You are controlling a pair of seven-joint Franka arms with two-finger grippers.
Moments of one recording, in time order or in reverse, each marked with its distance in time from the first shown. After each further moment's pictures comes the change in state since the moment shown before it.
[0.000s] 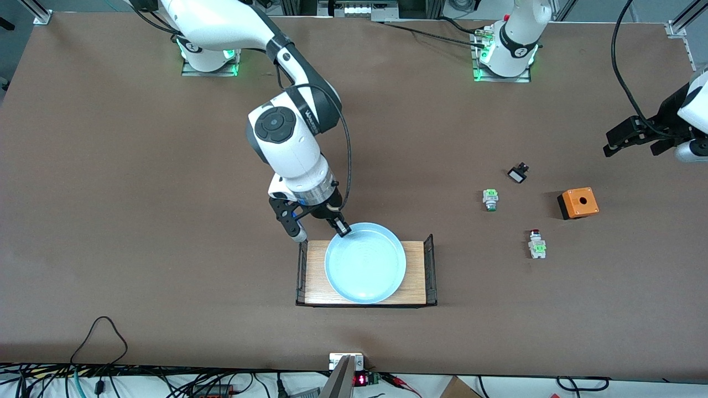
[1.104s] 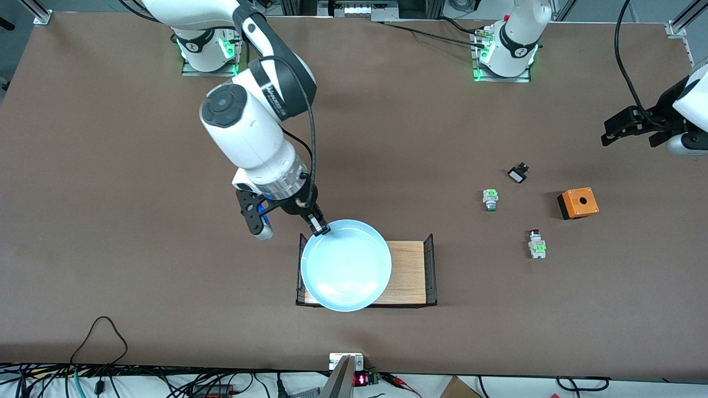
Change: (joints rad) left arm -0.001 -0.002 0.001 0.019 0.000 -0.084 0.060; right arm -0.069 -0.097 -0.007 0.055 0.116 -0.133 -0.003
